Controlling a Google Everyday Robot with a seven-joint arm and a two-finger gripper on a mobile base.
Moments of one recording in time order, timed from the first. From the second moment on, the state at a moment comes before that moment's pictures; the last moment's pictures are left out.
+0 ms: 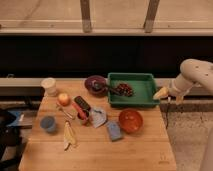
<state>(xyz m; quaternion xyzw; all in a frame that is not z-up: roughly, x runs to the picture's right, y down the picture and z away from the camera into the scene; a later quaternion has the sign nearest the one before) 0.364 0.065 0.798 -0.24 0.17 0.76 0.59</state>
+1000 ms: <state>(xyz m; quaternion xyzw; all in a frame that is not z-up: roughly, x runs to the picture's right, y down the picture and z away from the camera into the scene) 0.265 -0.003 0.825 -0.28 0.11 0.67 0.68</state>
